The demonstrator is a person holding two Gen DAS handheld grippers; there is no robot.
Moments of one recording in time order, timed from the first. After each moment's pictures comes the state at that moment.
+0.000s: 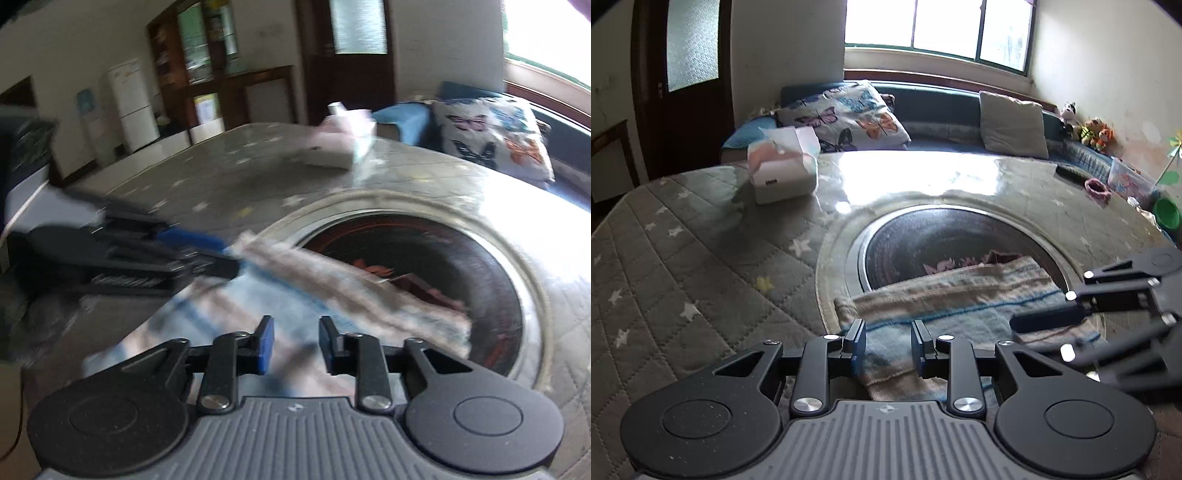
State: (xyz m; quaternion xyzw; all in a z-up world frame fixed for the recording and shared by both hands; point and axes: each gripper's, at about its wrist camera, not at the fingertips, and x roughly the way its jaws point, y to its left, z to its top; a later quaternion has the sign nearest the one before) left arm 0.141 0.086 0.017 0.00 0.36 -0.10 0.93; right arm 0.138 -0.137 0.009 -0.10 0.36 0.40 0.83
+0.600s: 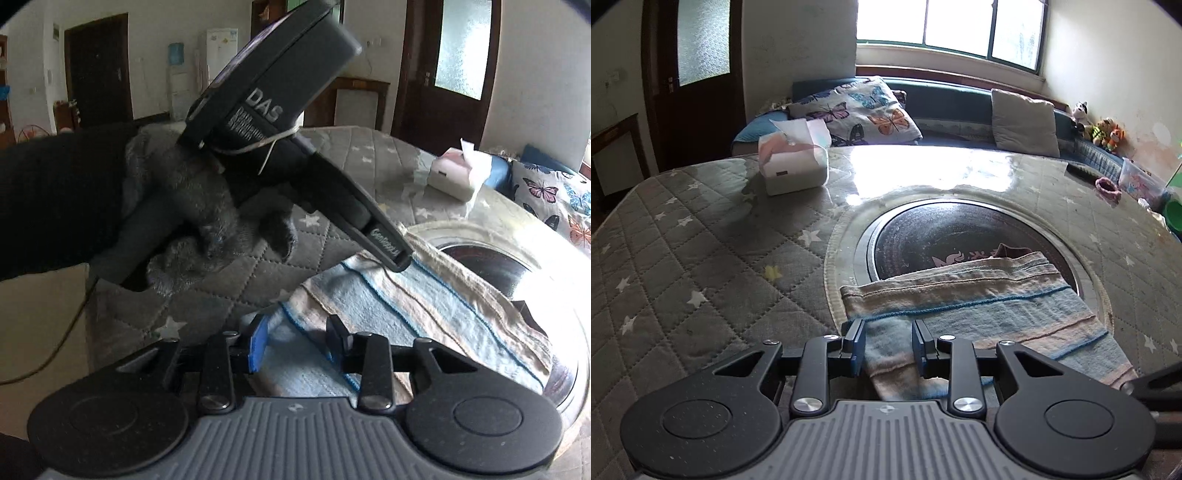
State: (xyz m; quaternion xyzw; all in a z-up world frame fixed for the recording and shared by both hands) left arm 0.130 0.087 0.019 0.00 0.36 -0.07 0.93; right arm 0.032 -0.096 0.011 -0.20 0.29 0.49 0.79
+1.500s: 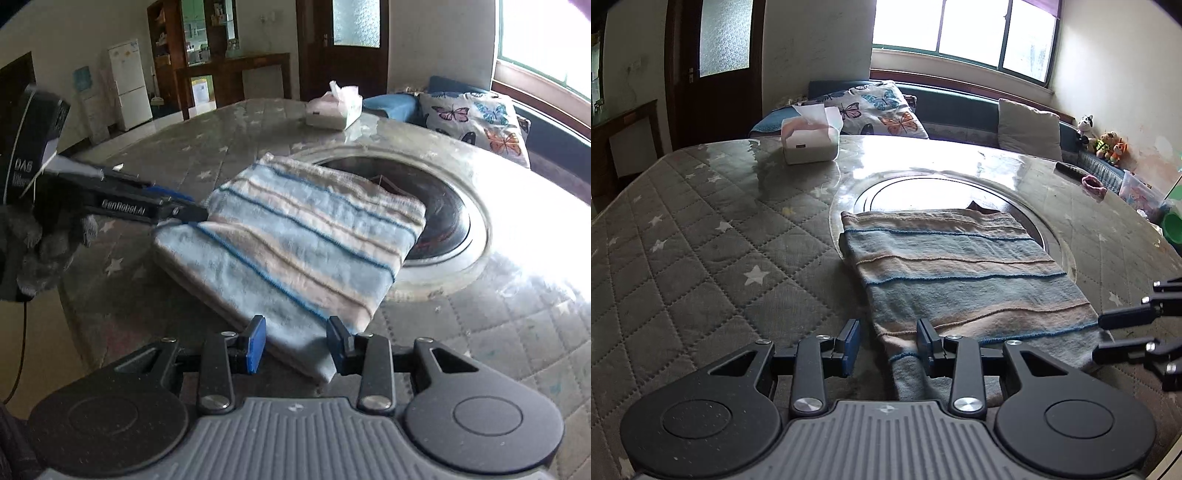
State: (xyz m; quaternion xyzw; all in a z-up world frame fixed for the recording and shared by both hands) left arm 0.050 0.084 0.007 -0.03 0.36 -0.06 0.93; right arm 0.032 -0.220 0.019 -0.13 0.37 0.37 0.84
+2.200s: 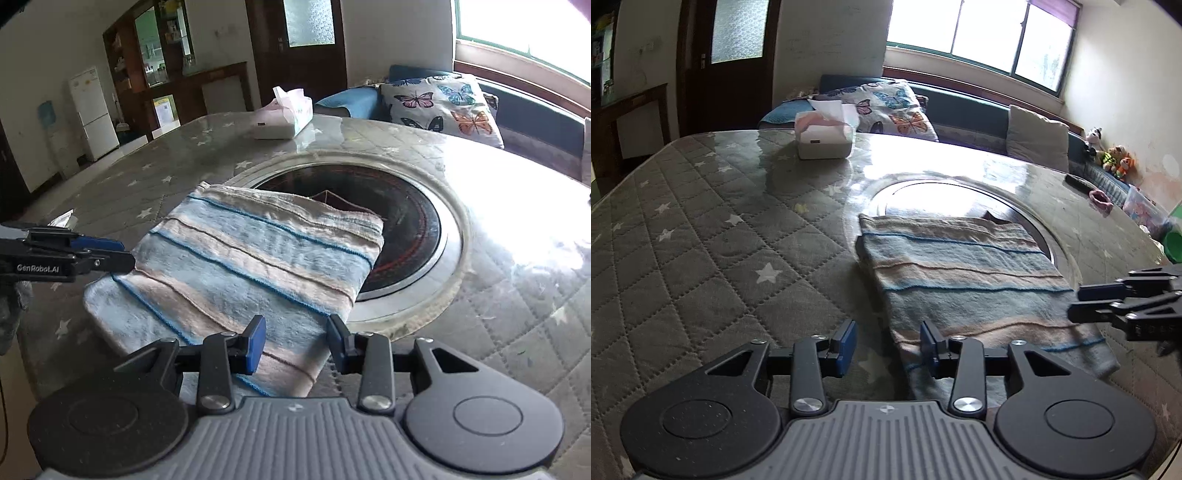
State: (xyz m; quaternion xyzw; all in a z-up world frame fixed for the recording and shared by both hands) left arm 0.056 0.100 0.012 -0.06 0.36 -0.04 0.93; right arm 0.088 -0.213 0.013 -0.08 0.38 0.33 0.86
